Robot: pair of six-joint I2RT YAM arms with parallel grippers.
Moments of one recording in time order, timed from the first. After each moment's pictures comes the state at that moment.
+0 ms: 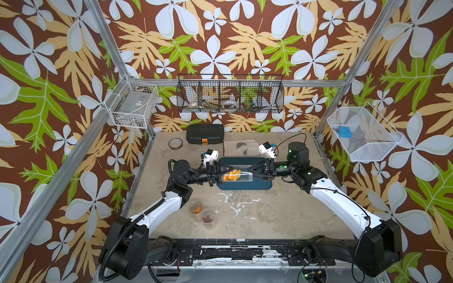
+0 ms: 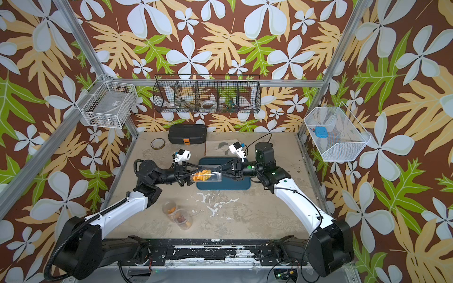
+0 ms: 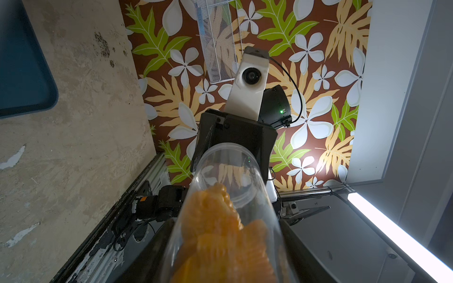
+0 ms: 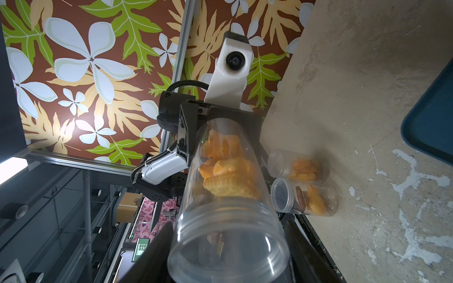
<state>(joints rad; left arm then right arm) -0.36 1.26 0.66 0.78 1.06 -1.62 0.37 1.29 1.01 -0.10 -1.17 0.87</state>
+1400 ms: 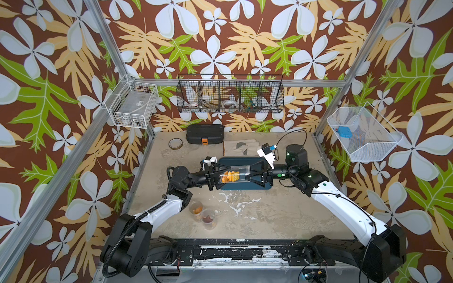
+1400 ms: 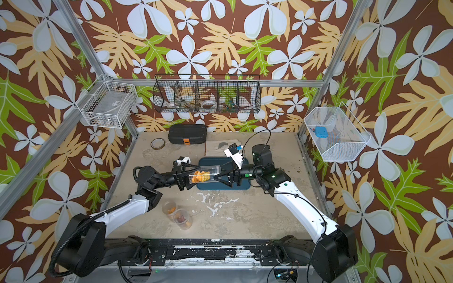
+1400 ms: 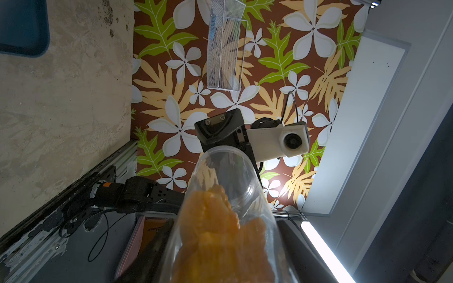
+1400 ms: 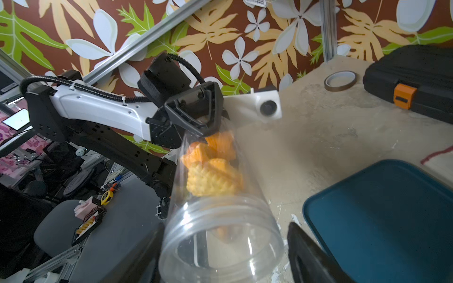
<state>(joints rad) -0.36 1.28 0.58 0.96 1.00 -1.98 0.43 1.26 1.05 -0.21 -0.97 0.11</state>
